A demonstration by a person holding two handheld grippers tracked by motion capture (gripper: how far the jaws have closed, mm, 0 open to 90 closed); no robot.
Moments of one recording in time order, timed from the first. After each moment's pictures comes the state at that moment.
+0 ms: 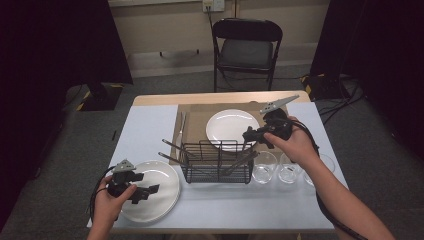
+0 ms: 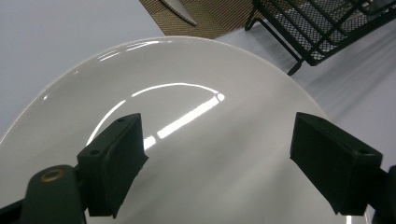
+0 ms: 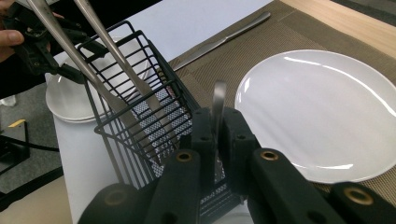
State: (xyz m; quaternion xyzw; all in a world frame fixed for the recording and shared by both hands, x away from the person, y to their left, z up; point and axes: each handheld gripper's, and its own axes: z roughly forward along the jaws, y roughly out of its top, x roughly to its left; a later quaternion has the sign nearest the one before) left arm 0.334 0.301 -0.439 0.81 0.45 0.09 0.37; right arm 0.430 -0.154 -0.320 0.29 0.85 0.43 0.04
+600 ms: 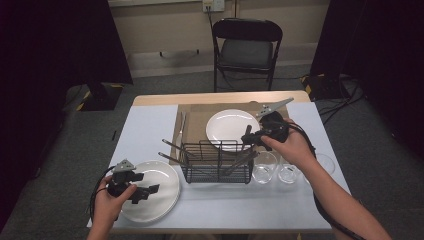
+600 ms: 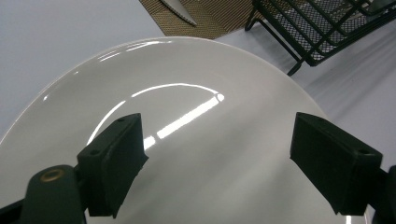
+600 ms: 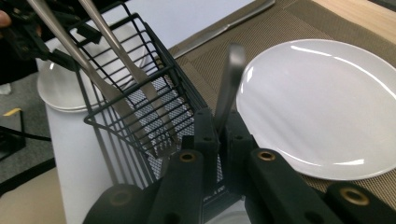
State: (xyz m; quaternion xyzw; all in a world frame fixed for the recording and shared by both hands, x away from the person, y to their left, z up) left arm 0.334 0.301 -0.439 0.81 0.45 0.09 0.37; right arm 0.430 -0.148 -0.328 0.28 0.87 0.41 0.04
